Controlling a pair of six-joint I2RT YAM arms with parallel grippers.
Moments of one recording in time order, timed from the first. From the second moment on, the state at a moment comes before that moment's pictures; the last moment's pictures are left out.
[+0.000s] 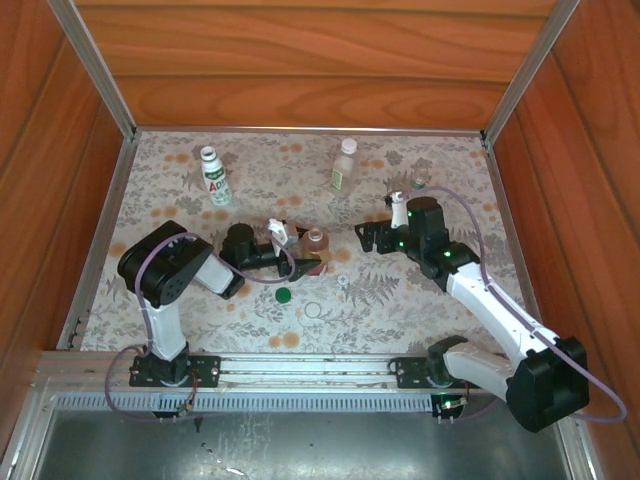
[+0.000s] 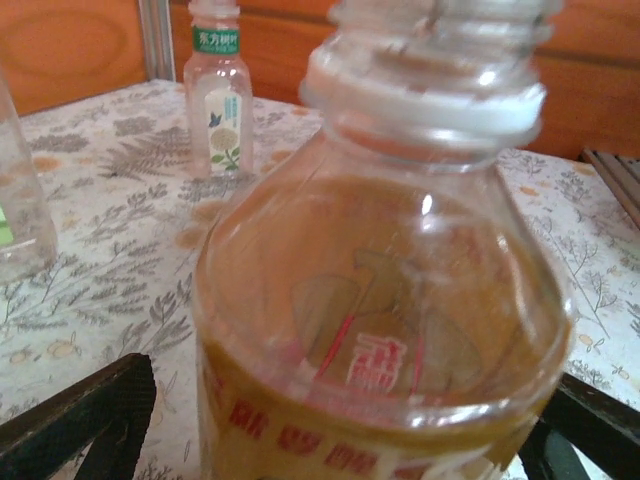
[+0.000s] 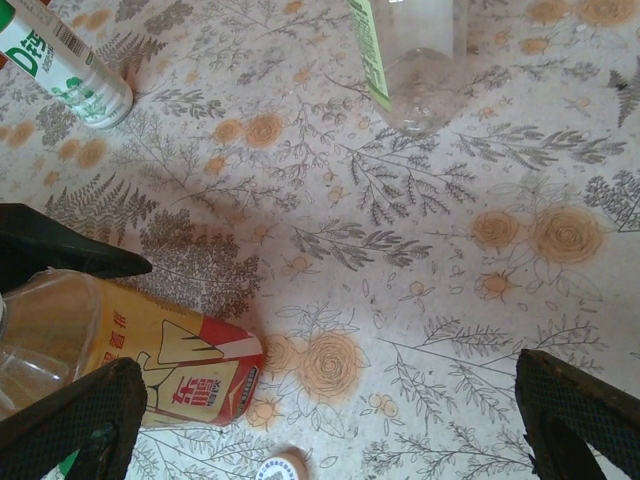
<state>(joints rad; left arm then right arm) -0.60 1.87 0.48 1.24 0.73 0.00 0.44 1.07 0.73 -0.31 -0.18 0.24</state>
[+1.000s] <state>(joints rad) -0.63 1.91 0.53 1.31 0.73 -0.05 0.44 1.09 0.73 -0.29 -0.22 0.27</state>
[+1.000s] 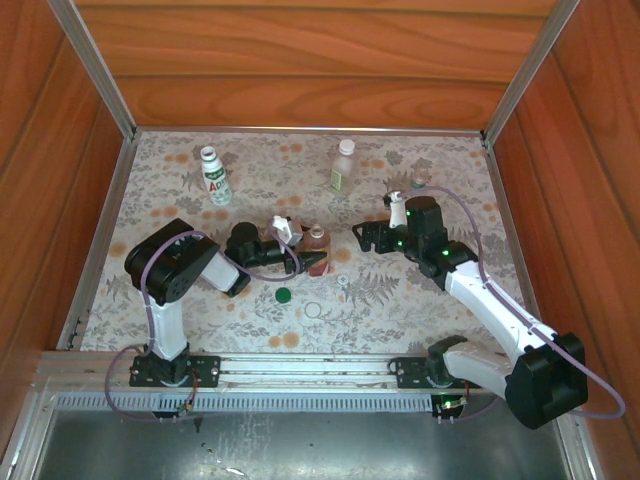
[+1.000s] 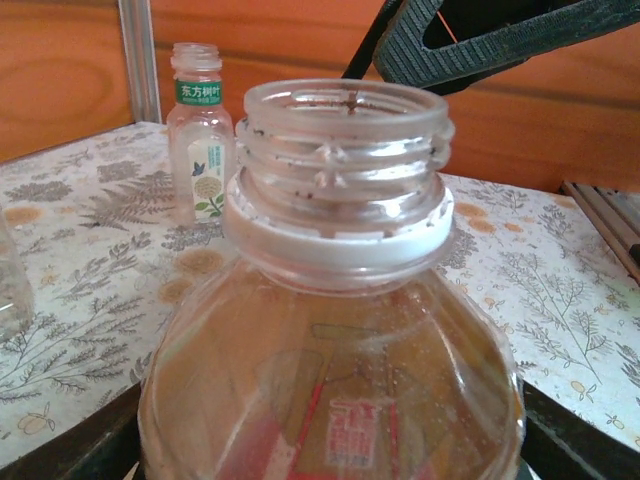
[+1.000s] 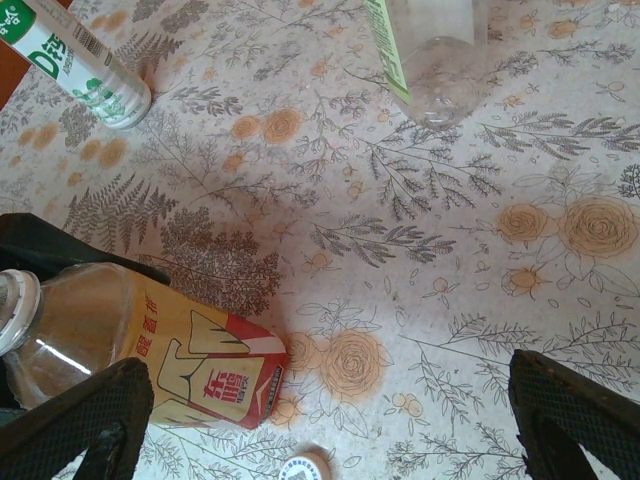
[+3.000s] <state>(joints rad) -0.62 1.91 0.48 1.37 0.73 0.01 0.92 1.51 0.67 -0.27 0.22 0.44</state>
